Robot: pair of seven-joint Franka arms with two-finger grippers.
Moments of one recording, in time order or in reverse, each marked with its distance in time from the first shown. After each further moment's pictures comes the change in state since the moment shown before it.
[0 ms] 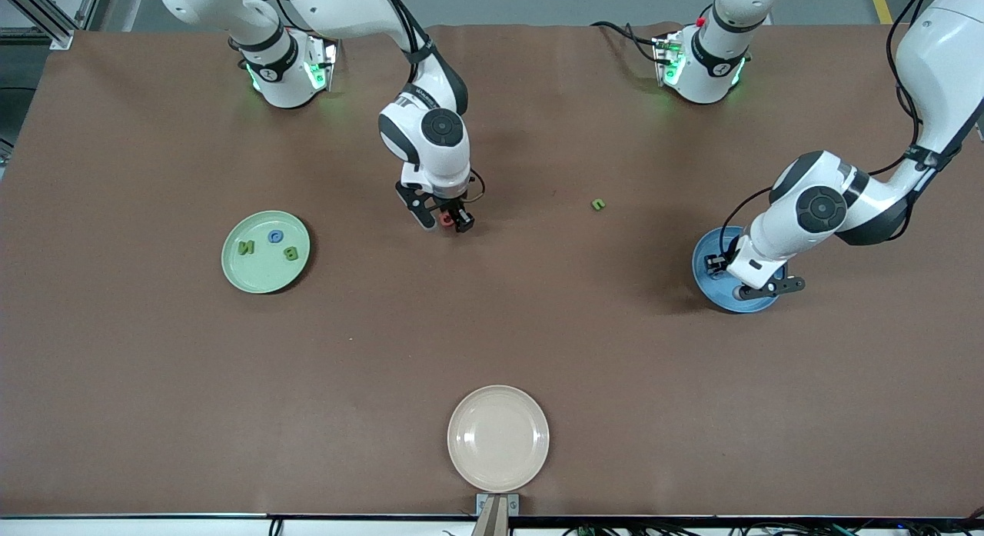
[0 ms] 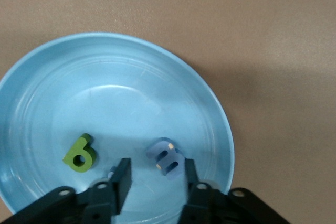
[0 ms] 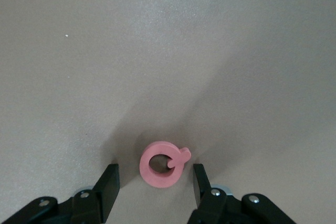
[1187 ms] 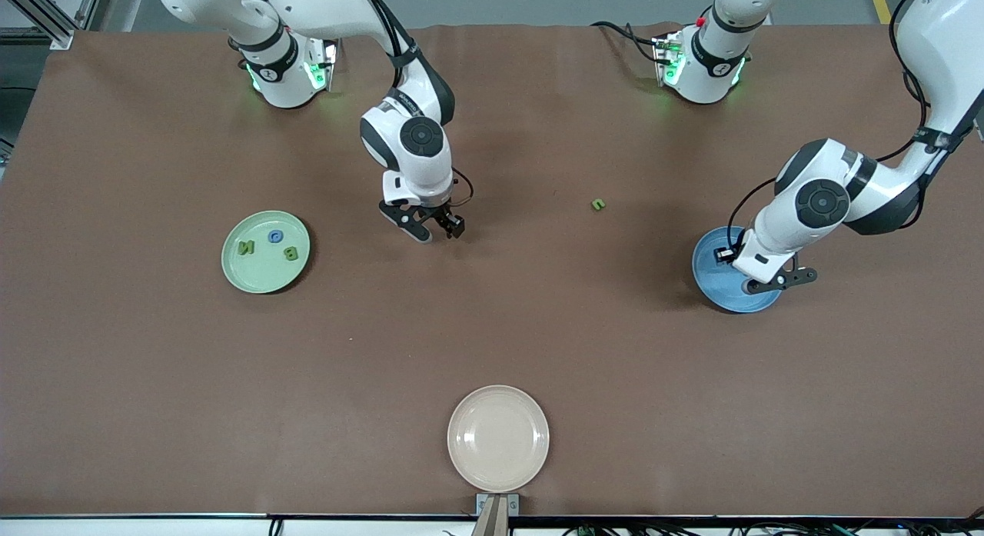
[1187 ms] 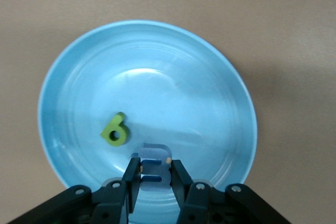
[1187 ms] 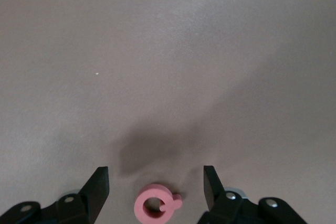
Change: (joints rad) left arm 0.000 -0.085 -0.022 -0.013 -0.051 -0.079 0.001; right arm -0.070 -0.034 0.000 -0.021 -0.005 -0.017 -0.283
